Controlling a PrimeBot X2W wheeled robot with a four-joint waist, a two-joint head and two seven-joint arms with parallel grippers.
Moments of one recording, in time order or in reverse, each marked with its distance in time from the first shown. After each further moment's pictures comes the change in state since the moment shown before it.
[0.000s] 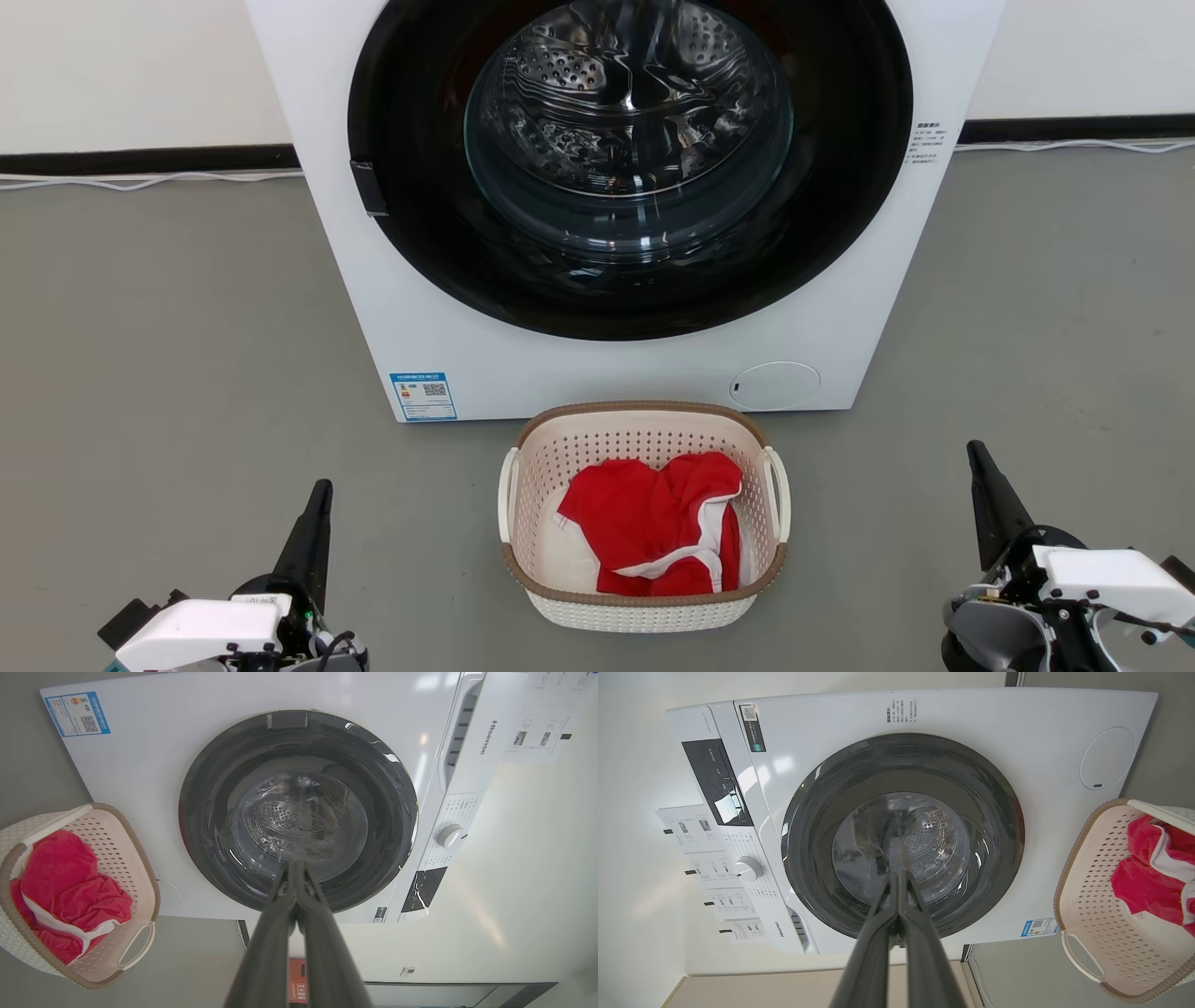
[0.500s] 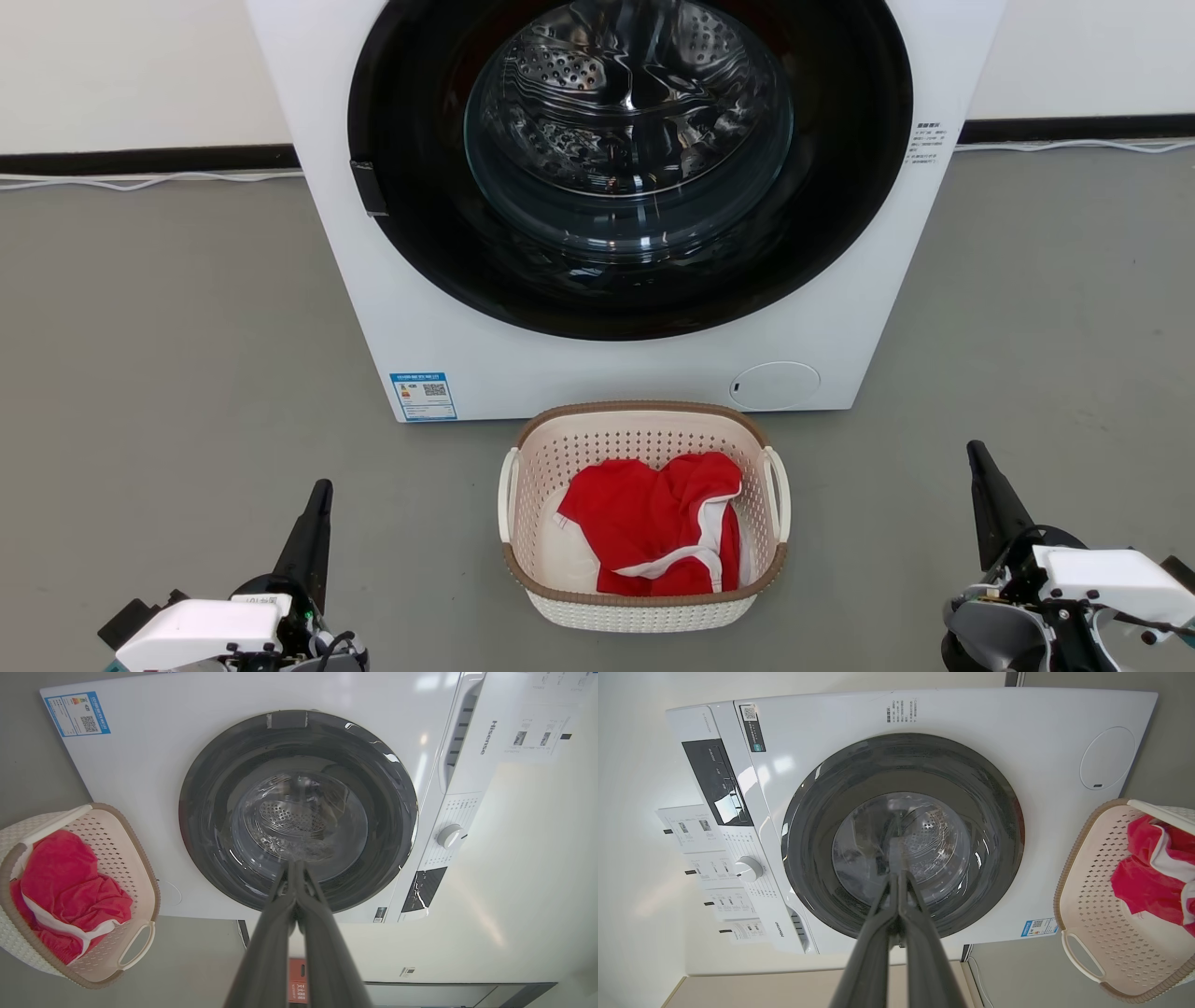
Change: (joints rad) left arm 0.000 0.000 0.000 0.000 0.000 0.000 0.000; right arm 0.000 0.000 0.000 0.000 0.000 0.000 0.000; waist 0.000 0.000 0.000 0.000
